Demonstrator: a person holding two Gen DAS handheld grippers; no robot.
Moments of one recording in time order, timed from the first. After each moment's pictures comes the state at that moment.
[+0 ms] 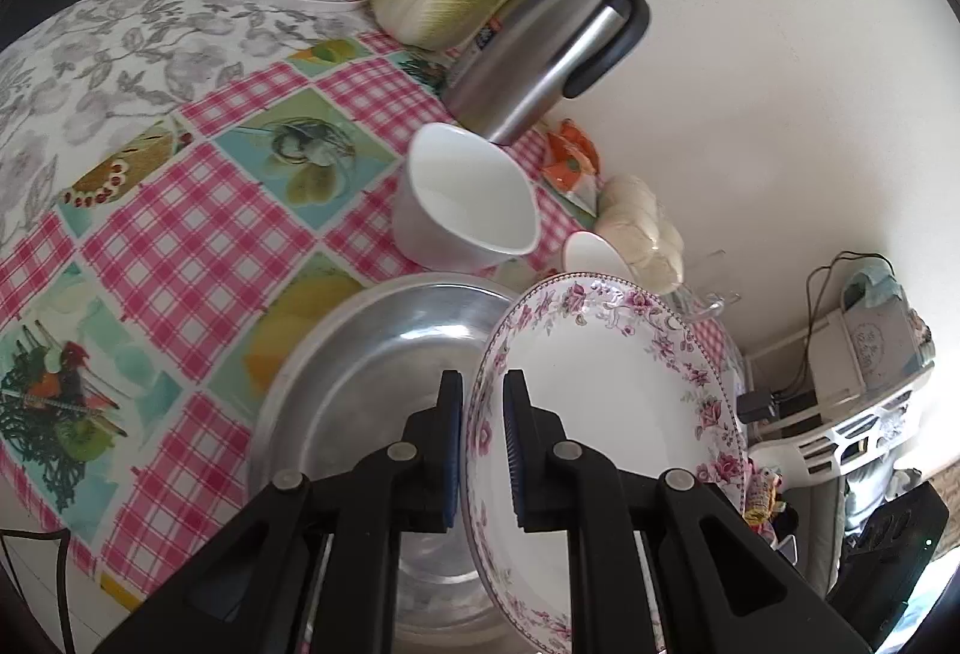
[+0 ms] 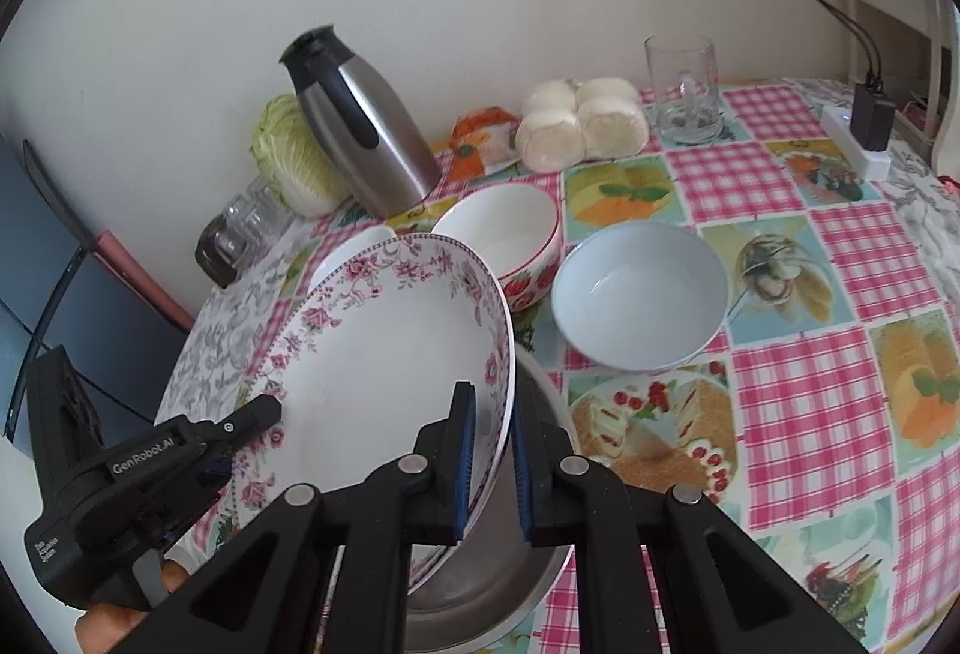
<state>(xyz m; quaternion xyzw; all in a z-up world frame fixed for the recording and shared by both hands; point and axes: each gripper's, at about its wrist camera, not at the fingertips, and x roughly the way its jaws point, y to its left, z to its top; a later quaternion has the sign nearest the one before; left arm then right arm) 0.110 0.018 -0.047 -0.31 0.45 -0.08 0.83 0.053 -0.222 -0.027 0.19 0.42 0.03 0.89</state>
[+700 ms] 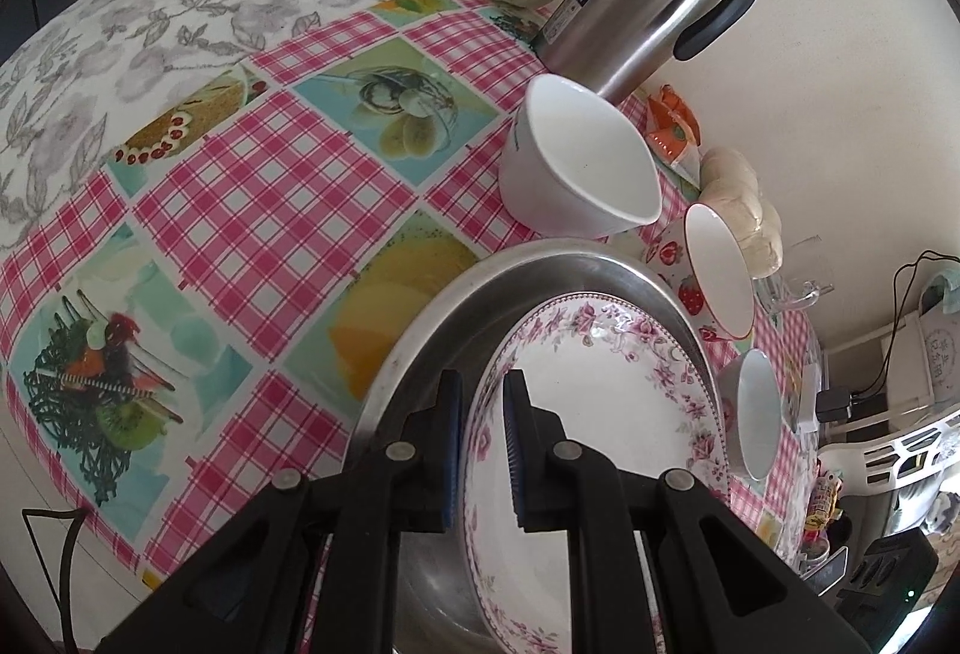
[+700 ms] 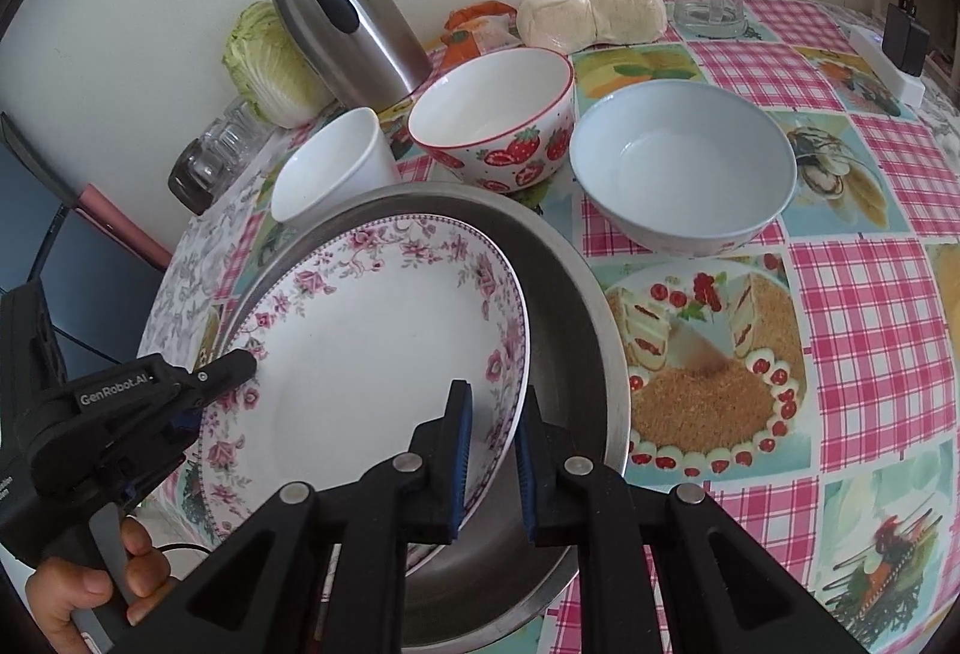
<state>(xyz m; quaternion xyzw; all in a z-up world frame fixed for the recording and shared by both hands) 0.120 0.026 -0.084 -0.28 0.52 0.00 0.81 0.062 -0.204 -0.091 0.18 0.50 0.03 0.85</state>
